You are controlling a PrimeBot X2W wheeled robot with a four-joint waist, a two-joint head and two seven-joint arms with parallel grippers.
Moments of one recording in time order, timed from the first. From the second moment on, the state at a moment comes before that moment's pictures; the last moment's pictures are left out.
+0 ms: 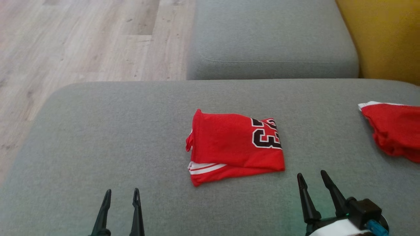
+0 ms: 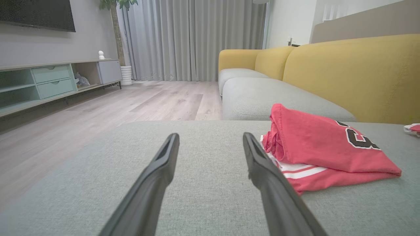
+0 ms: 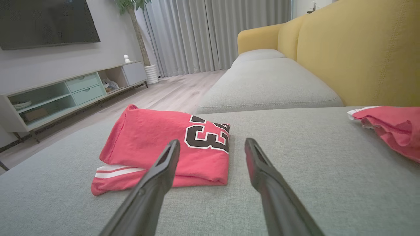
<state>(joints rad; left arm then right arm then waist) 0.24 0.06 -0.17 0.10 -0.10 0.09 -0.25 0.14 -0.05 0.14 0.26 0.18 0.13 -0.25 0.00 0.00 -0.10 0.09</state>
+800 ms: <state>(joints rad) 0.23 0.06 -0.20 0.10 -0.10 0.09 -0.25 0.10 -0.05 0.15 0.33 0.19 0.13 -0.25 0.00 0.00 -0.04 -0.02</state>
